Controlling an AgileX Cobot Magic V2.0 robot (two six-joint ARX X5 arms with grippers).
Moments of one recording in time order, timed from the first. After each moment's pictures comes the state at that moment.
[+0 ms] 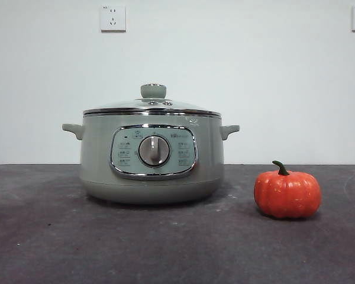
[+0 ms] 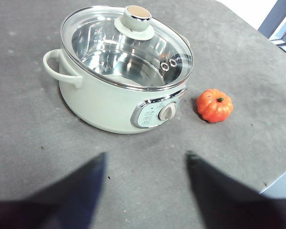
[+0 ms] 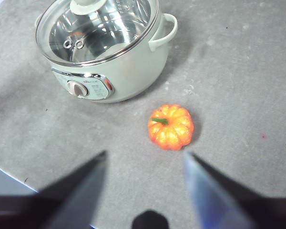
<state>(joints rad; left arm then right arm) 0.00 0.54 0.81 -0.82 0.58 0.04 0.14 0.74 1.05 -1.00 -0.37 -0.09</state>
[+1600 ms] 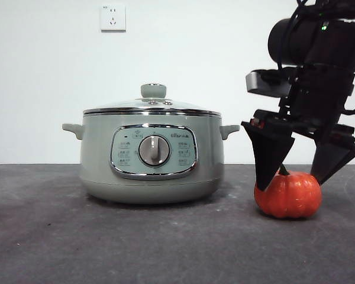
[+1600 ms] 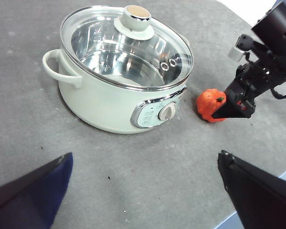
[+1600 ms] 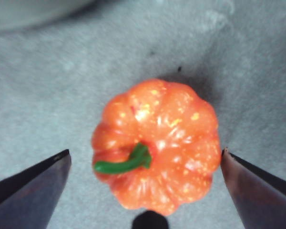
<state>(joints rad) 0.00 0.54 0.81 -0.82 0.58 0.04 0.40 1.64 1.05 -0.63 -0.10 -0.12</state>
